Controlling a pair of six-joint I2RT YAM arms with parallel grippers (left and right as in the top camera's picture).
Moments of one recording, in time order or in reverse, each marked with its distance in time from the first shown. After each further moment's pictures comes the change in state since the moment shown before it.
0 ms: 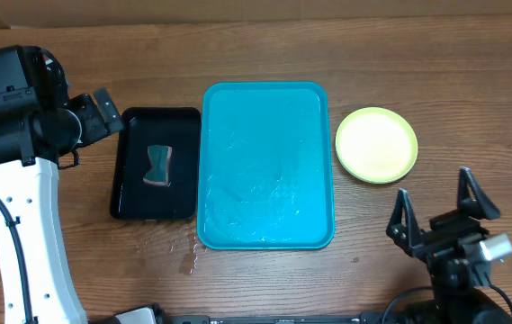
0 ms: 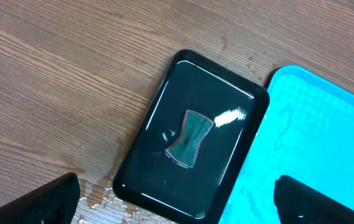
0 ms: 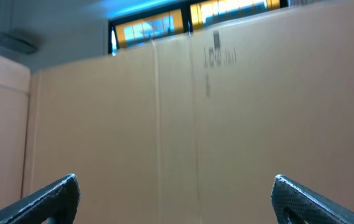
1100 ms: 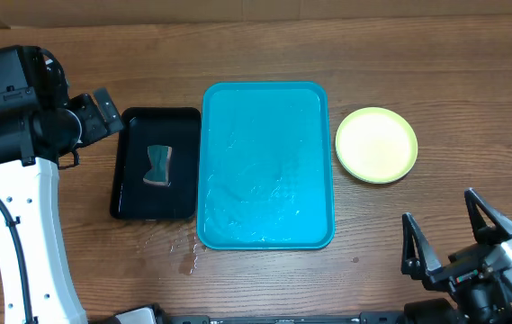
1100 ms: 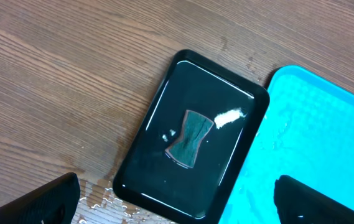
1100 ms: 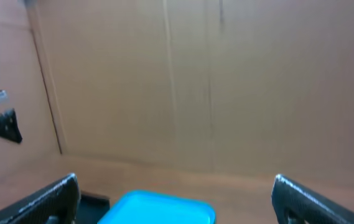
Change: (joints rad) left arm 0.000 0.000 0.000 0.000 0.000 0.000; right arm 0.004 0.032 0.554 -0.890 -0.083 -0.011
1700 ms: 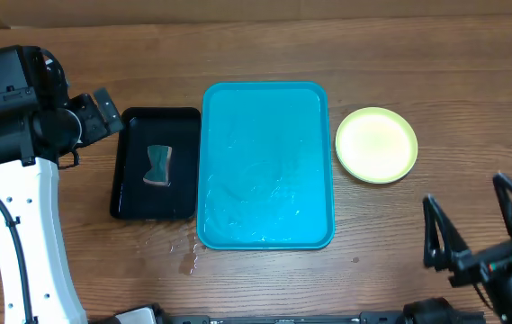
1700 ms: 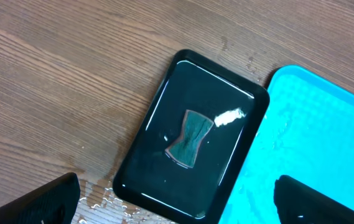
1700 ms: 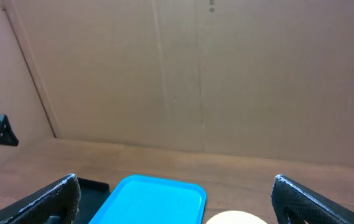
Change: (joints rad) left arm 0.000 0.000 0.000 0.000 0.000 0.000; right arm 0.035 0.330 0.452 -0.315 0.071 -0.022
